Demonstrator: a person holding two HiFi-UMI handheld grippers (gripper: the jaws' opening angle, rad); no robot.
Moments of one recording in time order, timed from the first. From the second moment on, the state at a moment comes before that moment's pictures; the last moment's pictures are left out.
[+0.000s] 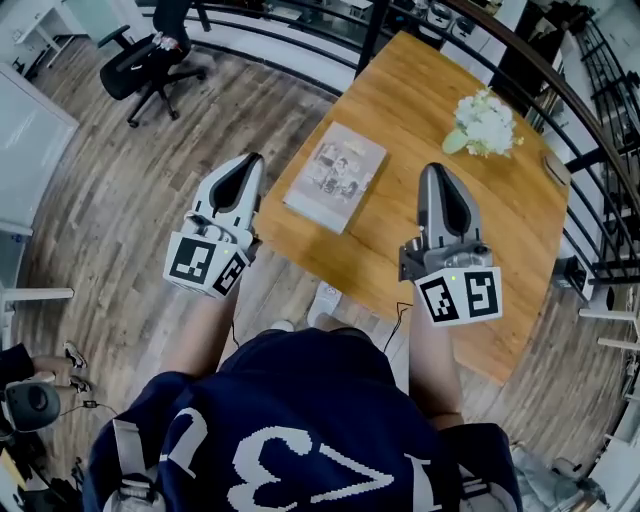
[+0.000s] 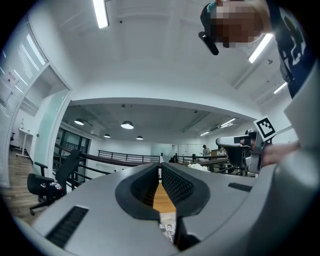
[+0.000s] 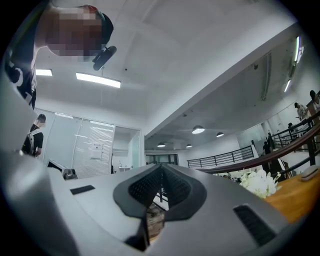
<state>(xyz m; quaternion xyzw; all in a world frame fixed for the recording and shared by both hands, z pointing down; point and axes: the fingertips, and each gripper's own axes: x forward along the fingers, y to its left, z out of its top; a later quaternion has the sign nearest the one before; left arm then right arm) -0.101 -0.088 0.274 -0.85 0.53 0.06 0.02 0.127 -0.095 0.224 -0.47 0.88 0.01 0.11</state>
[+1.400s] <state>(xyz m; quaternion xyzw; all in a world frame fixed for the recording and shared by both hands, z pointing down) -0.079 -0.213 0.360 -0.89 0.45 0.01 -0.04 0.090 -0.192 0.388 -0.53 0.83 -0.20 0.03</state>
